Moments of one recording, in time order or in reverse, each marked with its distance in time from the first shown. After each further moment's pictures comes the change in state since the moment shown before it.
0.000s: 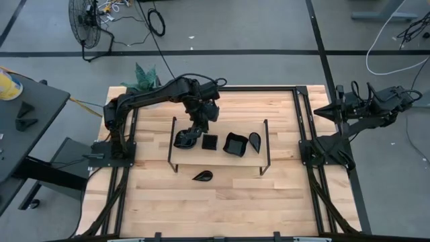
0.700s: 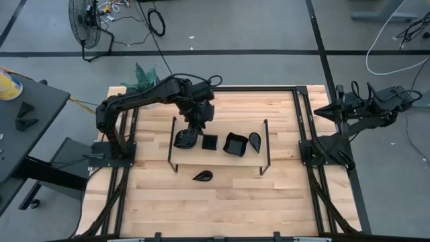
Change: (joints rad) left arm -0.040 -0.085 0.002 -0.022 -0.053 -0.124; right arm 0.000 0.000 0.000 0.000 0.000 0.000
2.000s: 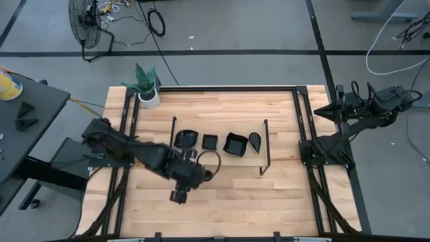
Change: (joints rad) left arm -0.671 -0.065 -0.110 0.083 -0.451 -0.528; right arm 0.000 0.000 0.000 0.000 0.000 0.000
